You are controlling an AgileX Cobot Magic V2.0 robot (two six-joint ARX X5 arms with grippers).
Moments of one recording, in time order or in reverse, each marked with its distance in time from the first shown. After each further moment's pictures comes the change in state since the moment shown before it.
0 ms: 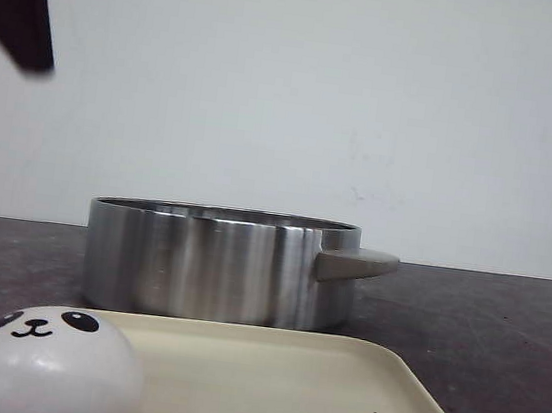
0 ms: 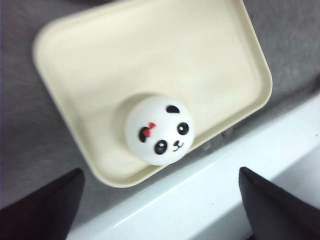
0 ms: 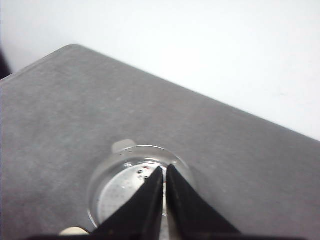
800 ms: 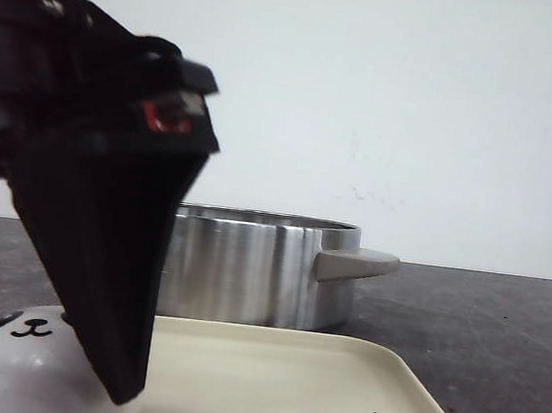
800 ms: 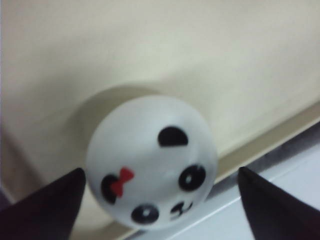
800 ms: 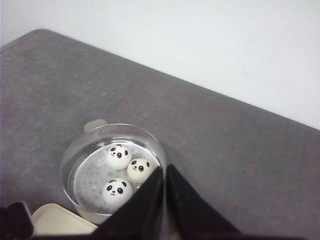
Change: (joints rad) left arm -0.106 0.430 -0.021 0.224 -0.034 -0.071; right arm 0.024 -0.075 0.000 -0.148 0.069 0.048
